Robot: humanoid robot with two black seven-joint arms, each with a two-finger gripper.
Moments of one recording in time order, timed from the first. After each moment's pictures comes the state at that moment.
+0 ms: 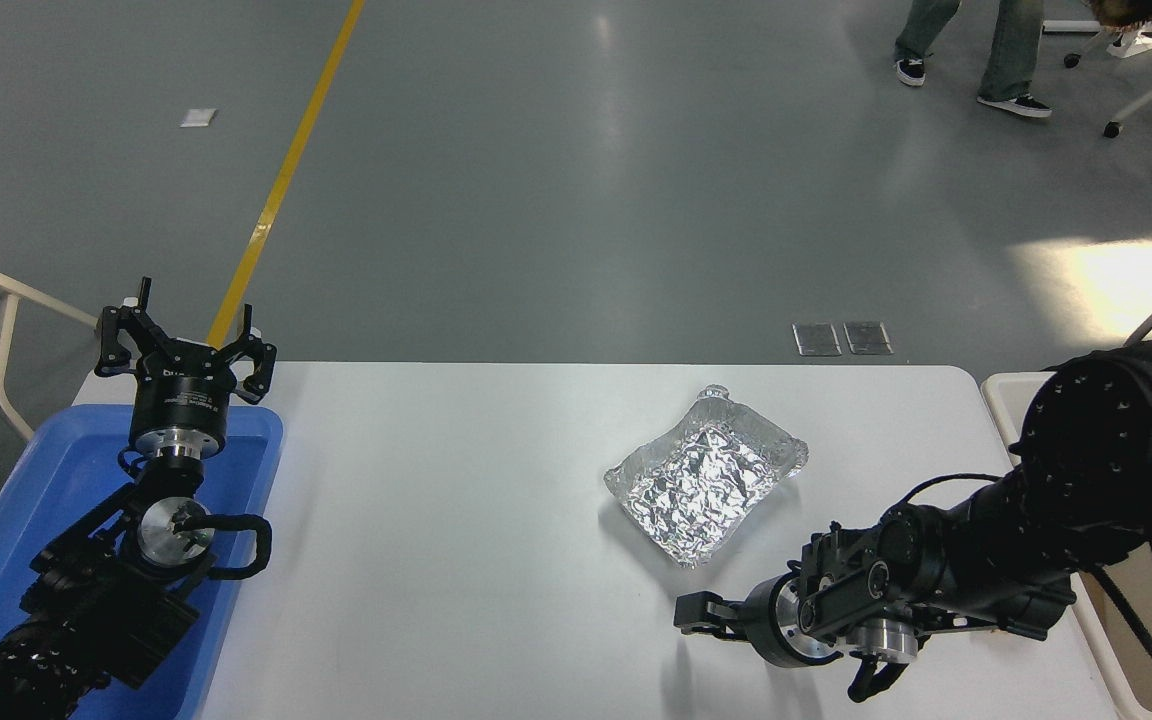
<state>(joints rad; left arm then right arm) -0.61 0.19 -0.96 -0.40 -0.12 -0.55 -0.56 1.31 0.00 -1.09 1.27 0.05 -0.15 0.03</state>
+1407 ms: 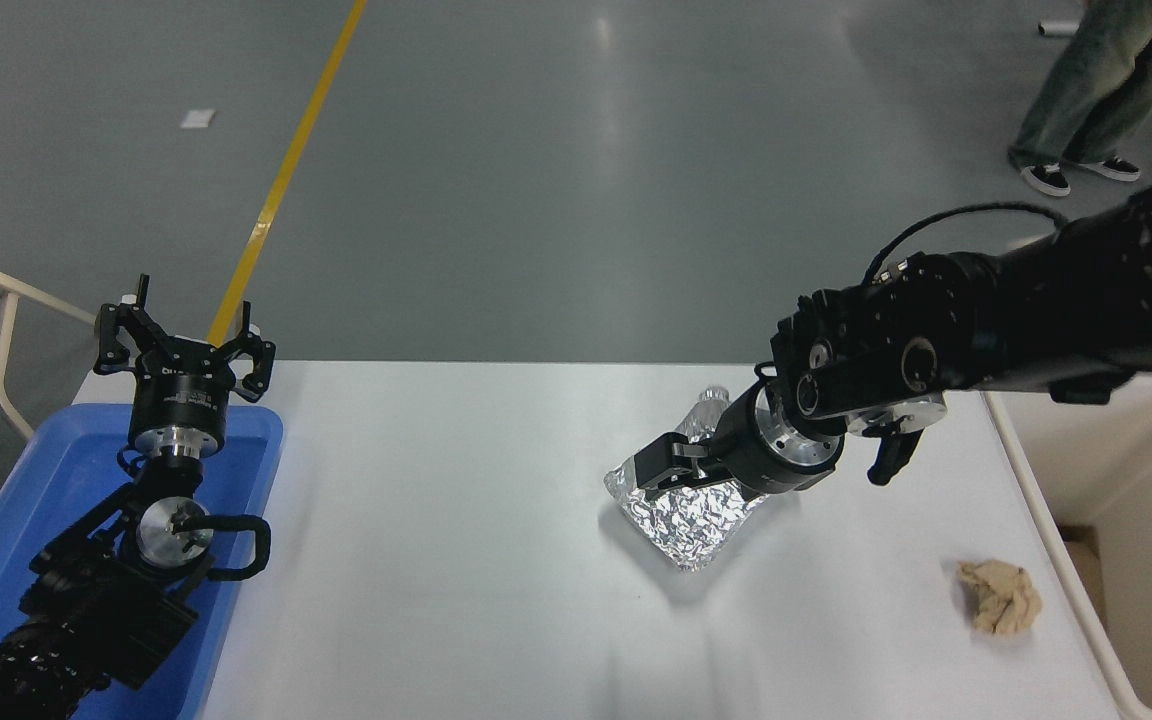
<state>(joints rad) -0.61 0.19 -0.97 -0.40 -0.12 -0.55 -0.56 2.15 -0.04 -1.12 1.47 0.04 0.41 0.02</state>
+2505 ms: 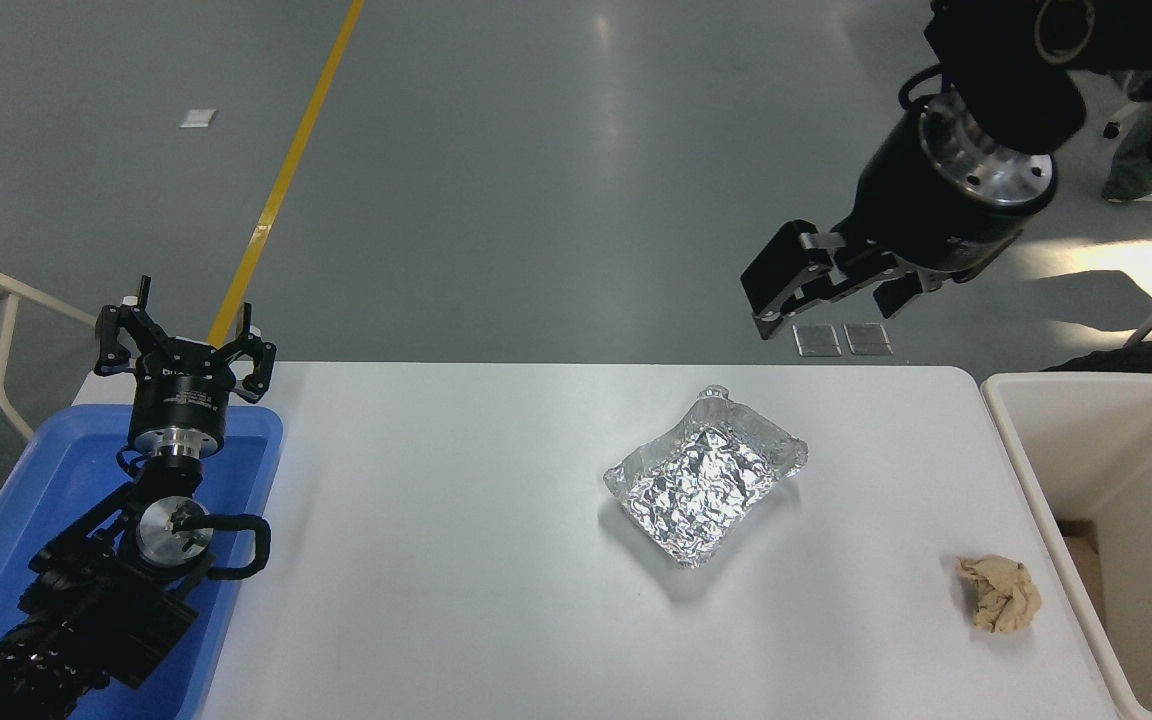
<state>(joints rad) -0.61 0.19 -0.96 -0.40 -0.12 -0.55 -0.56 2.48 -0.30 -1.23 1.47 -0.29 0.78 0.02</state>
